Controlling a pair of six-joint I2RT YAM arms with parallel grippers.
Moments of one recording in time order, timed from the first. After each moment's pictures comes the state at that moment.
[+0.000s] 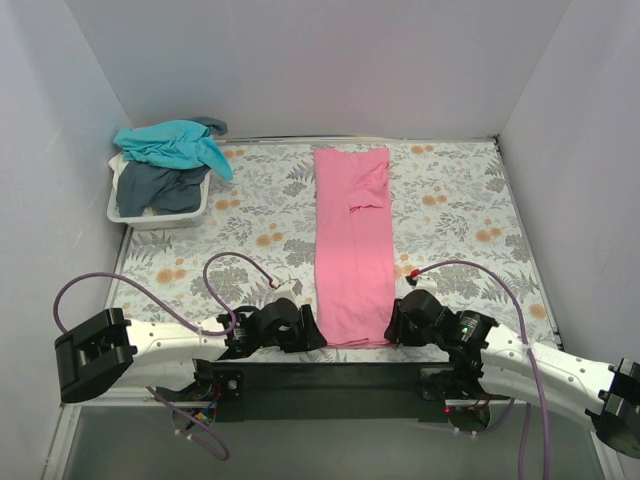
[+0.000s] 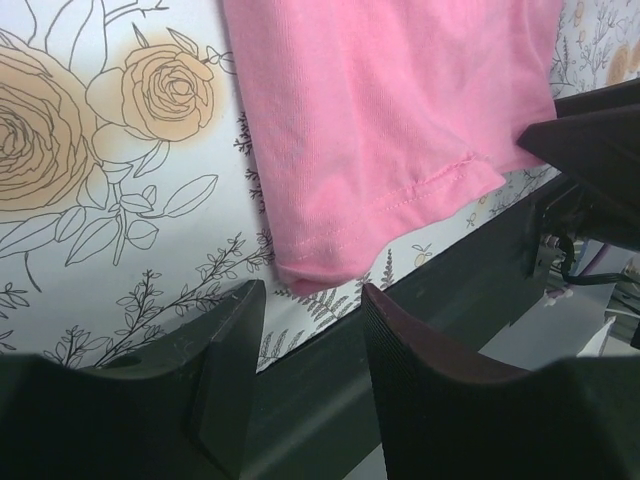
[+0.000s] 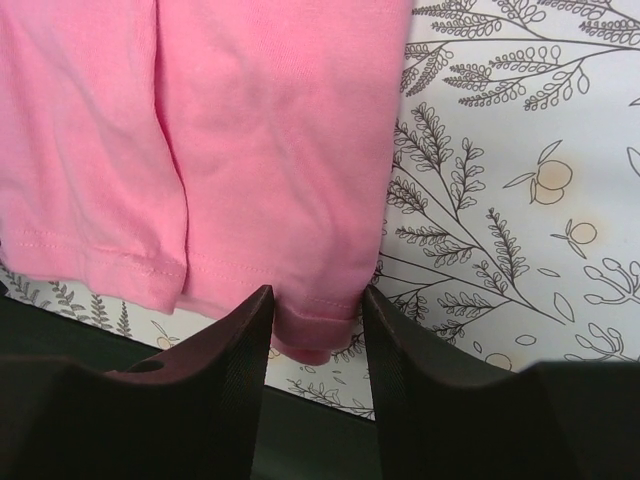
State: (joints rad) left arm -1.16 1.15 0.33 0.04 -0.07 -1.13; right arm 0.98 0.72 0.31 -0.55 0.18 0.92
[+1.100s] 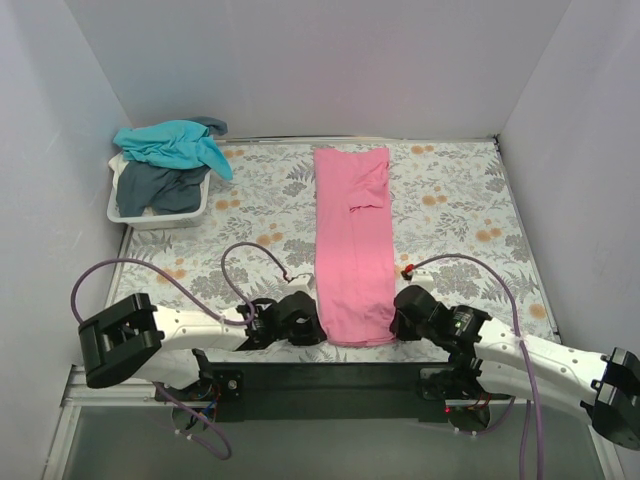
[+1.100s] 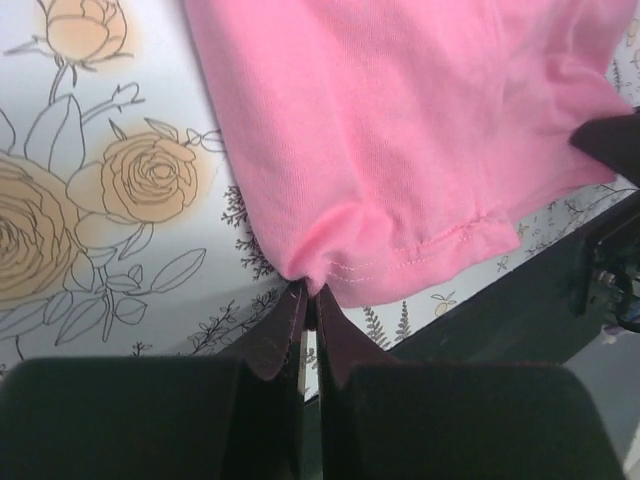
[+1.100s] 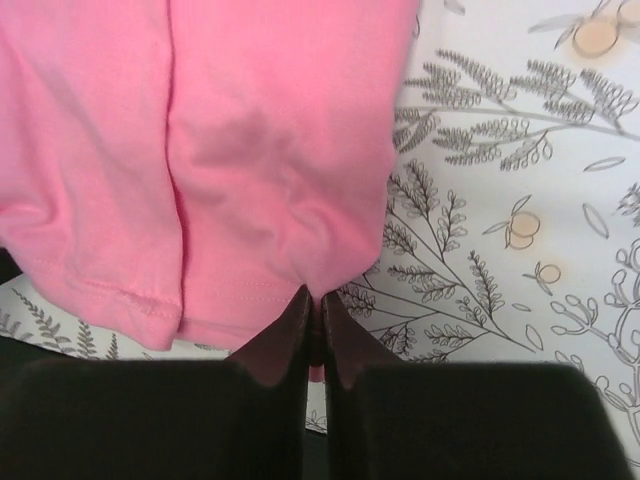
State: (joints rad) left arm -1.15 1.31 0.45 0.03 -0.12 -1.05; right arm 0.99 0.79 0.35 -0.52 0.24 0.86
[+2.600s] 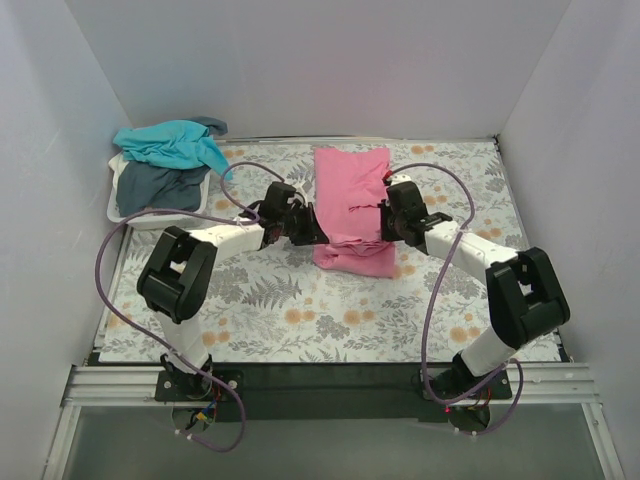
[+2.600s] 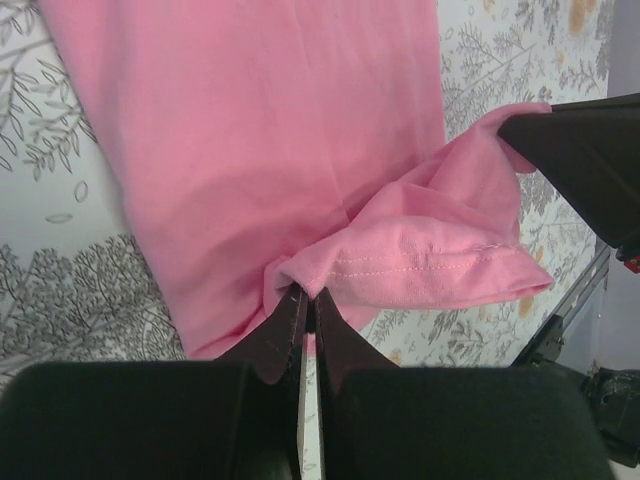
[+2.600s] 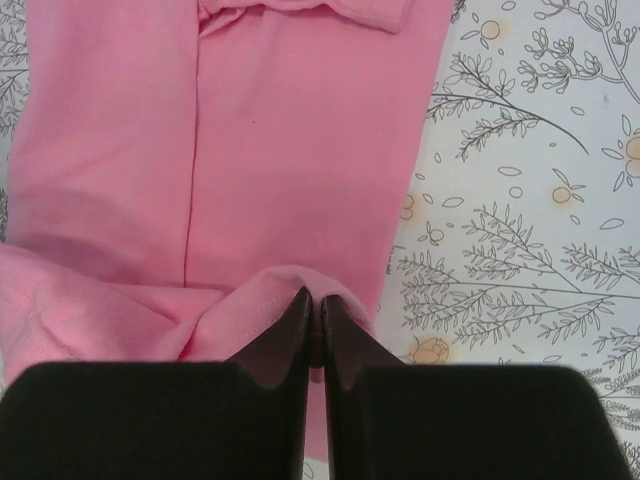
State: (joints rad) left arm -0.52 1.81 1.07 0.01 0.41 -0.61; right arm 0.49 1.55 0.96 -0.19 0.12 0.28
